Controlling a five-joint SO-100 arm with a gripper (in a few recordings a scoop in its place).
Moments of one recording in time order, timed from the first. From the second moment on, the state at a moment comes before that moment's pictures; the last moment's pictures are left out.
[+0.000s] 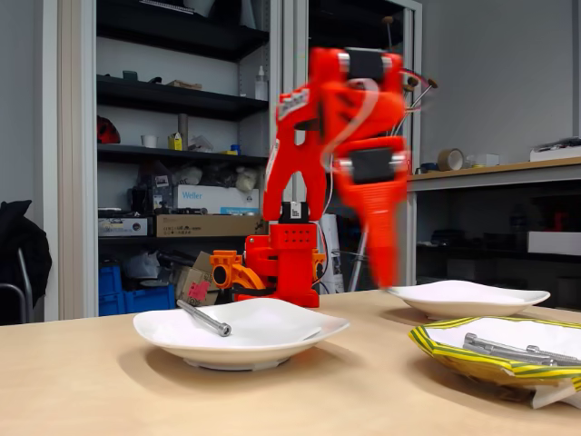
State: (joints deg) arm 10.6 67.6 66.4 78.3 28.5
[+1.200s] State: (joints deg) arm -3.5 59.7 72.0 58.4 66.6
